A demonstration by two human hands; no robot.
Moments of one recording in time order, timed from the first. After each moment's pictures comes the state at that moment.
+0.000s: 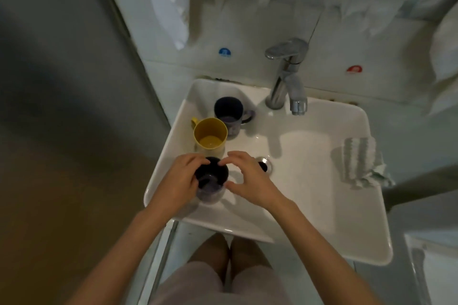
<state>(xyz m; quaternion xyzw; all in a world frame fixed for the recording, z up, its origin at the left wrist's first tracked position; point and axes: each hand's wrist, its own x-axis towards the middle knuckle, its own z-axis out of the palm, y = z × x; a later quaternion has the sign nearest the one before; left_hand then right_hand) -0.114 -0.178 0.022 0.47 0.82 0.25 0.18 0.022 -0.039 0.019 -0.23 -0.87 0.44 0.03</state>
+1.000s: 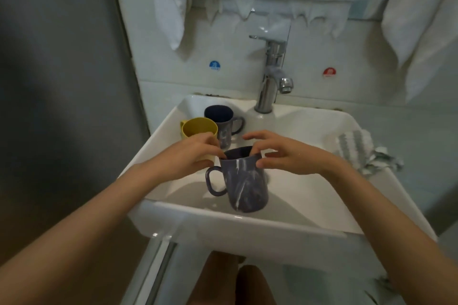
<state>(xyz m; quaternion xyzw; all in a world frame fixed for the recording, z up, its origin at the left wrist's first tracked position) -0.119 -0.138 -0.005 0.72 0.67 0.17 0.01 0.076 0.018 0.022 -0.07 -0.94 0.32 0.01</state>
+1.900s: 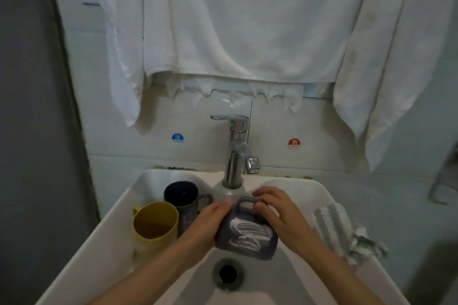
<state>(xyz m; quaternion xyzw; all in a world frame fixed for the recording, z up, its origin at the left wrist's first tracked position) -0.067 -0.015 -0.011 0.29 0.54 0.64 0.47 0.077 0.095 -0.014 -0.21 -0.88 0.24 0.35</state>
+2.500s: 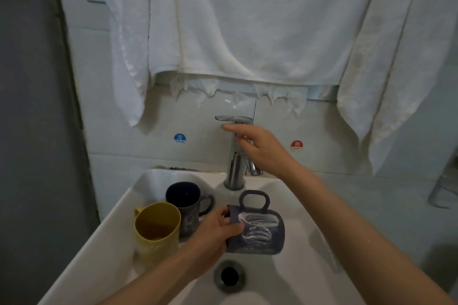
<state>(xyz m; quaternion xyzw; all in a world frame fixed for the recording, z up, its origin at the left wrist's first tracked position) -0.068 -0.022 -0.016 0.33 0.48 0.61 0.55 0.012 0.091 0.114 -0.15 -0.92 0.17 0.32</state>
